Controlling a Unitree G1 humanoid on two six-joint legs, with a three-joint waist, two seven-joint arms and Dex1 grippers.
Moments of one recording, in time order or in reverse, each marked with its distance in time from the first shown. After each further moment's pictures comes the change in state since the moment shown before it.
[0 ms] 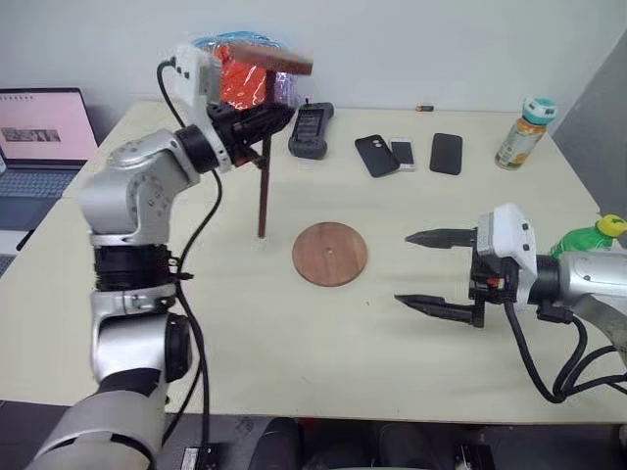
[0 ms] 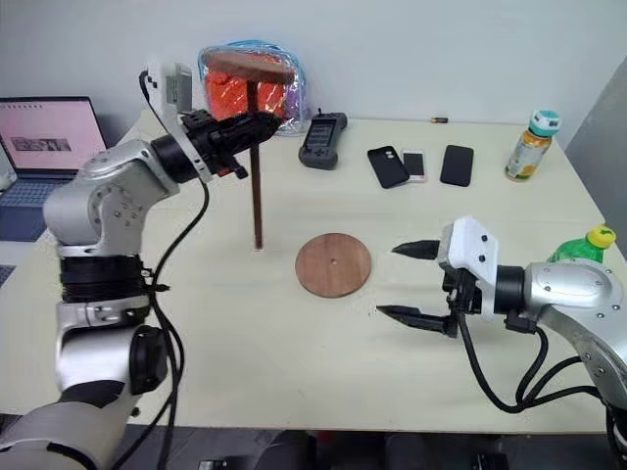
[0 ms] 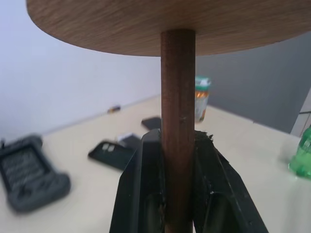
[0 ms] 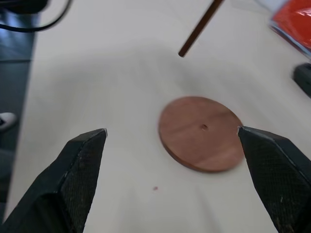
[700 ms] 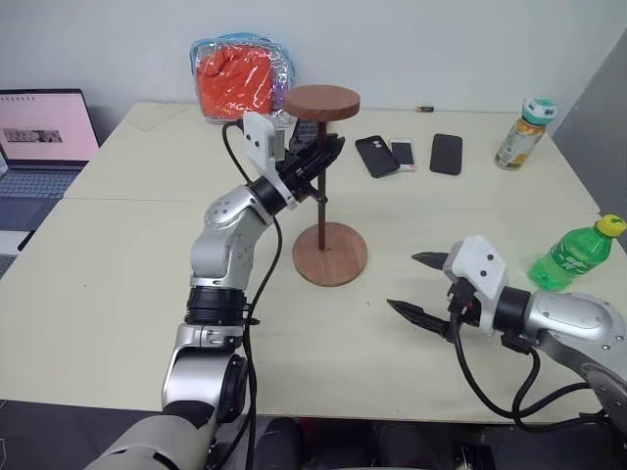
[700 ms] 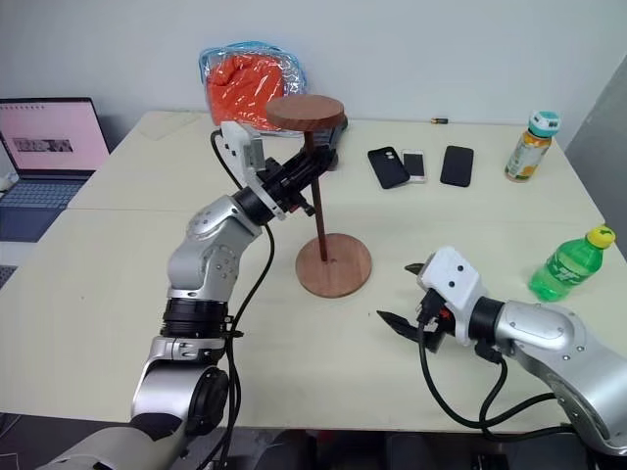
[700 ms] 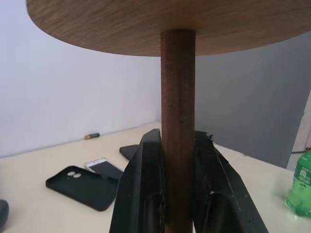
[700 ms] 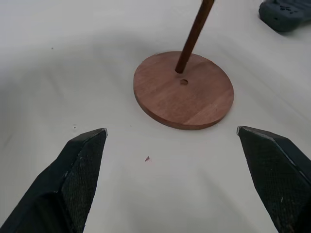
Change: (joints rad) left arm 0.127 -0.241 -0.097 0.191 0.075 -0.399 0.097; right arm 0.087 0.125 0.104 -0.133 -0.066 0.166 -0.282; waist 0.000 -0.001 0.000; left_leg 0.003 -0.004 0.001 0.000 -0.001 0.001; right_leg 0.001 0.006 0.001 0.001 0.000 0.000
